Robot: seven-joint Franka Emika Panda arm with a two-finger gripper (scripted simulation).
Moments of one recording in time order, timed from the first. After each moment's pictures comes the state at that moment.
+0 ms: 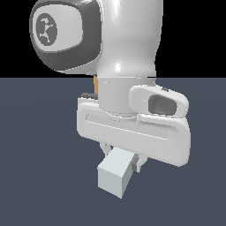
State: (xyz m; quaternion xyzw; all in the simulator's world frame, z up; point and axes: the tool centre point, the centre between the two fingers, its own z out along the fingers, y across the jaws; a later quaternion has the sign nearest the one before) arm 0.019 -0.116 0.039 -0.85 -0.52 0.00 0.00
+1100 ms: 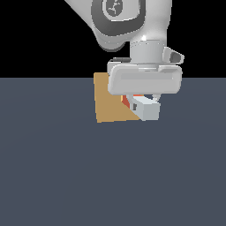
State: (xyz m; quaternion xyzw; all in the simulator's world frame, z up) arm 0.087 0.023 0.113 -0.64 -0.76 0.00 0.00
